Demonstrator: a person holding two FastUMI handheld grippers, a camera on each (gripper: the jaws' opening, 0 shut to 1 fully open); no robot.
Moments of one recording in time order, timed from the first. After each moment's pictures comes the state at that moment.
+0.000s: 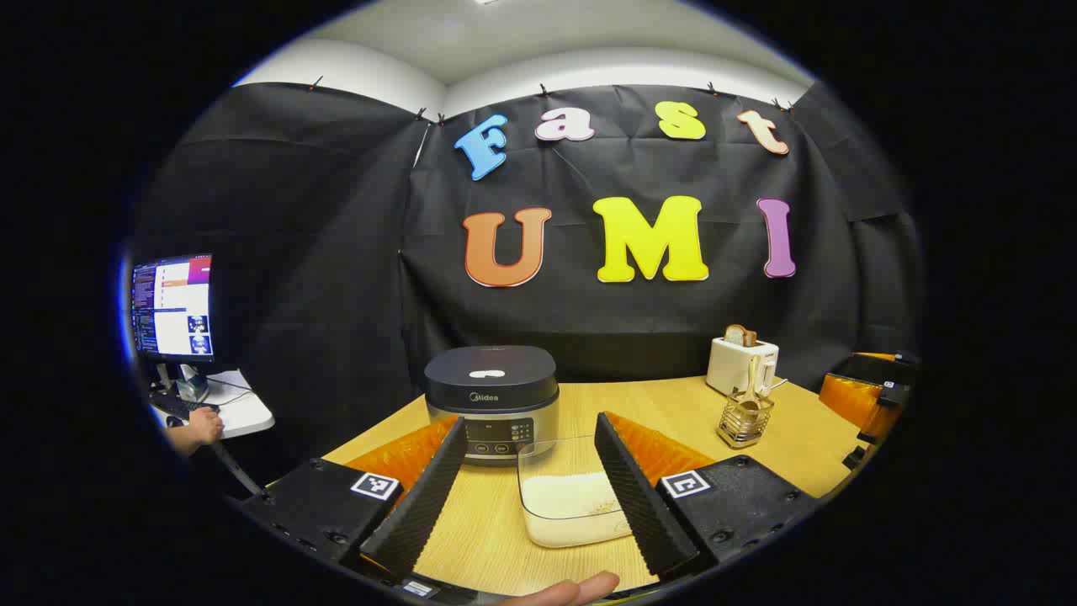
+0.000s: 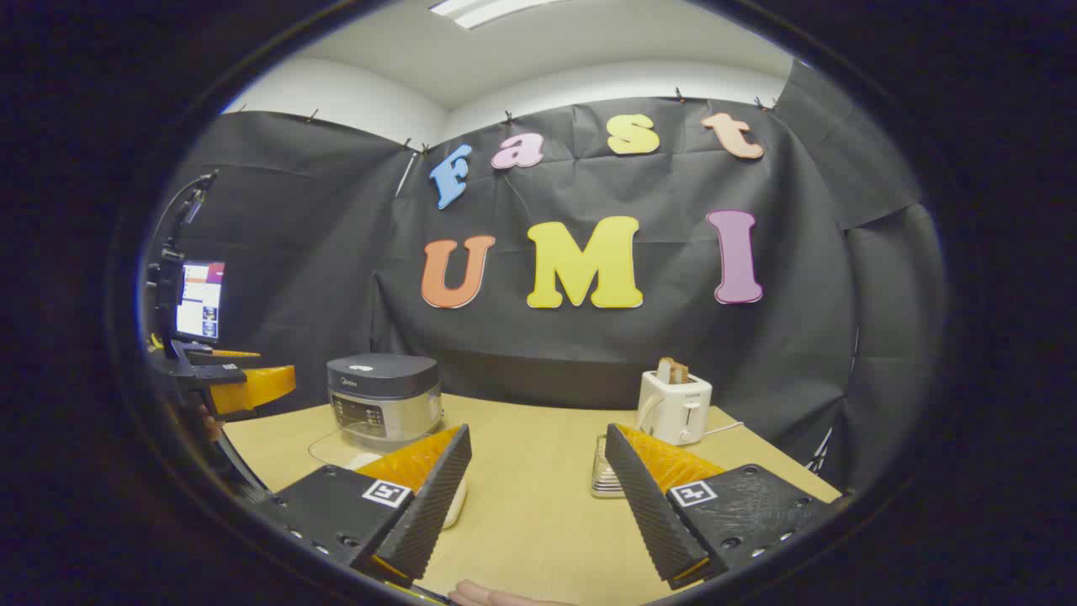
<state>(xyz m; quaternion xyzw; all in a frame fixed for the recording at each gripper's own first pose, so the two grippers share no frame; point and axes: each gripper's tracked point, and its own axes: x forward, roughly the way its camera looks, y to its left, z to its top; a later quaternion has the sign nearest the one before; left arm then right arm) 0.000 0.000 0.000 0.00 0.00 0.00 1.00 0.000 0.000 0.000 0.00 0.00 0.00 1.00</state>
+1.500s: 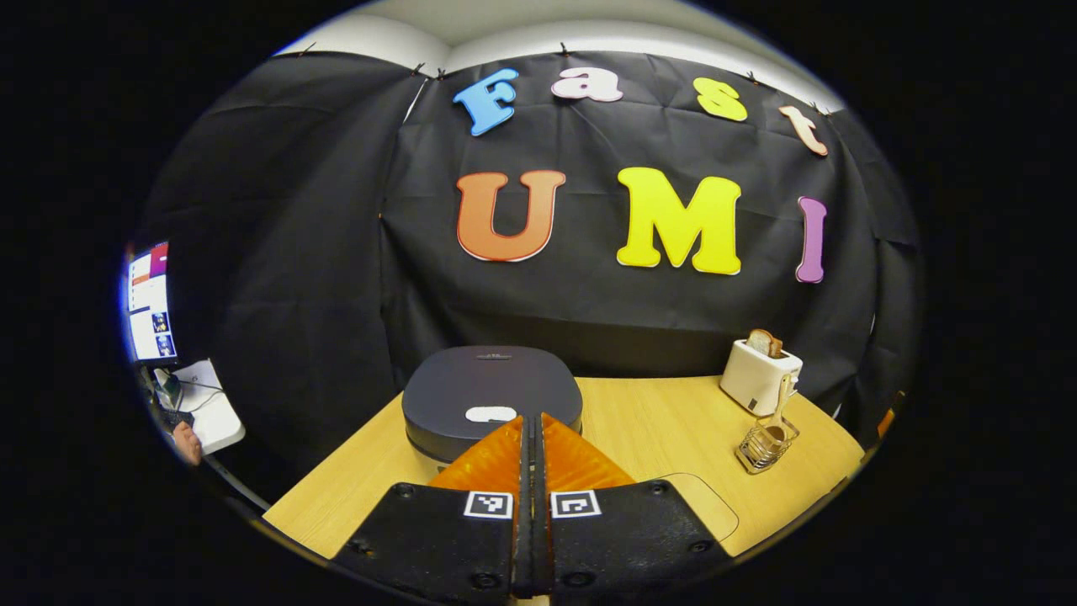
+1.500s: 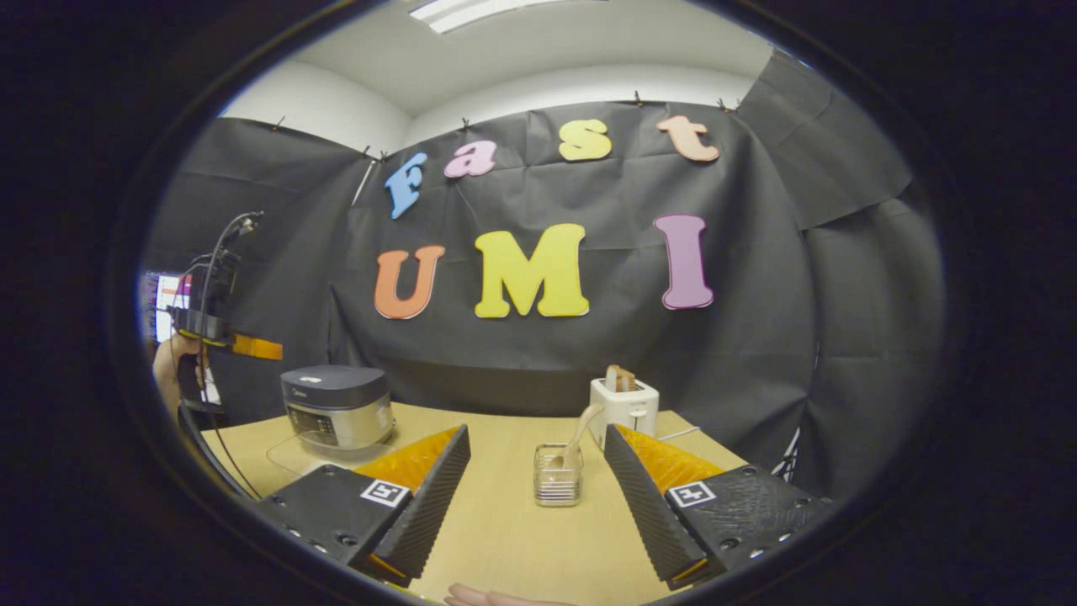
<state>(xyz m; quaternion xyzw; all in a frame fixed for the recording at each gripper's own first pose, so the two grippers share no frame) 0.142 0.036 0.023 -0.04 0.09 -0.03 0.99 -0.006 -0.080 0.018 0.03 -0.01 -0.07 1.00</state>
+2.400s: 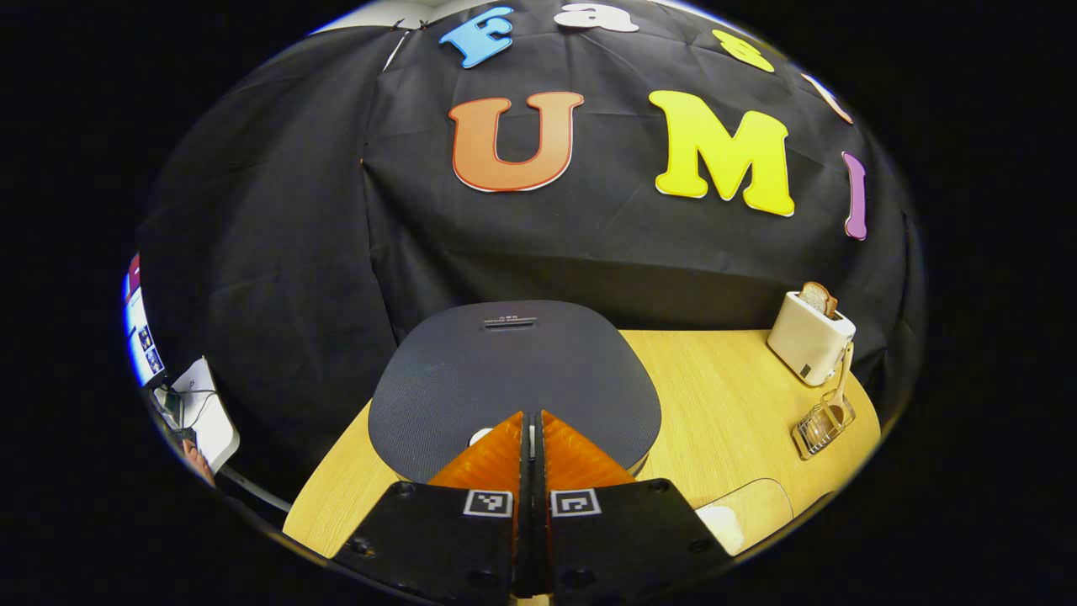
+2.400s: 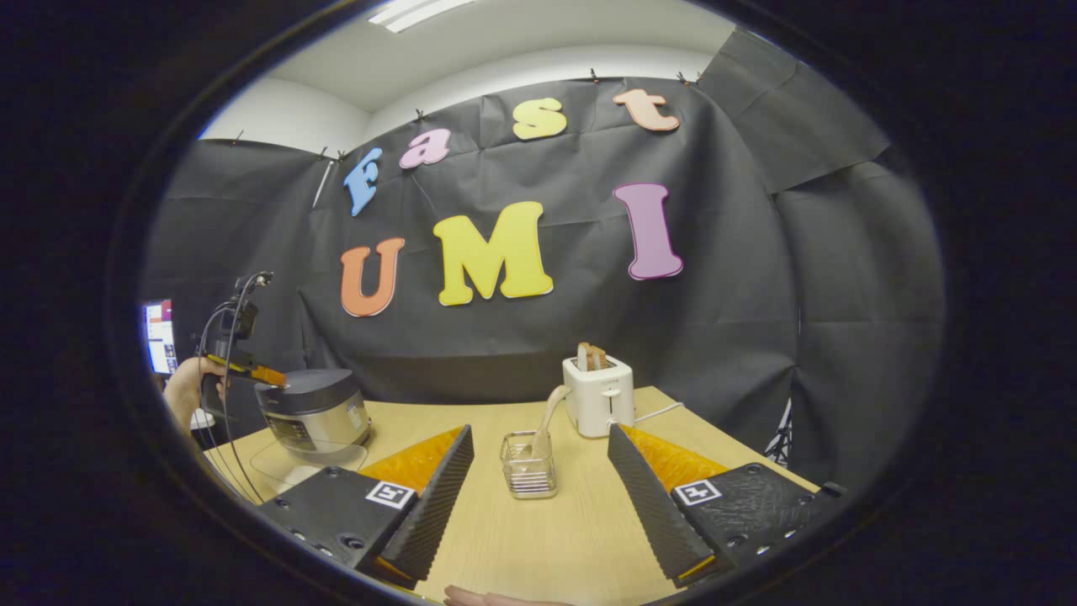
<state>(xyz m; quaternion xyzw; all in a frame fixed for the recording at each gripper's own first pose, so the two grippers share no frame) 0.230 0.063 -0.033 -0.01 0.20 0.00 0.98 0.011 -0.121 -0.004 0.08 0.02 -0.10 0.99</state>
